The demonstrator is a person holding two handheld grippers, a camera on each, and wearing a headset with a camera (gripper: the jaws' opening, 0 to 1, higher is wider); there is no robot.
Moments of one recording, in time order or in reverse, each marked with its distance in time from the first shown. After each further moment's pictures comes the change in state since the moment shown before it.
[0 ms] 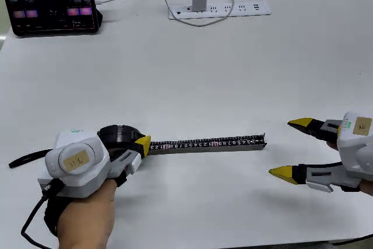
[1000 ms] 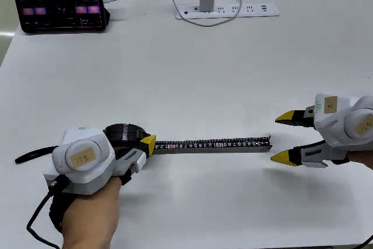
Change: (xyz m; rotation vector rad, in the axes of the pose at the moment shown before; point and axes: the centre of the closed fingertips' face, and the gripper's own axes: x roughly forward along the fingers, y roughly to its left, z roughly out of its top) left arm 0.001 0.000 0.000 -0.001 0.007 -0.001; right arm 0.029 -0.011 0.001 -0.179 0.148 0.163
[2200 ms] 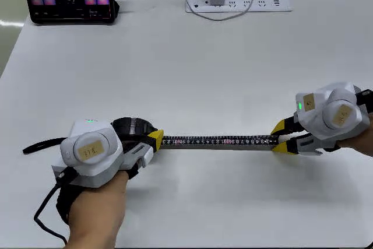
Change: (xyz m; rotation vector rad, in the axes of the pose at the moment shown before) left arm 0.000 0.000 0.000 -0.004 0.005 0.000; right arm 0.027 0.004 -0.012 -0.143 0.125 0.157
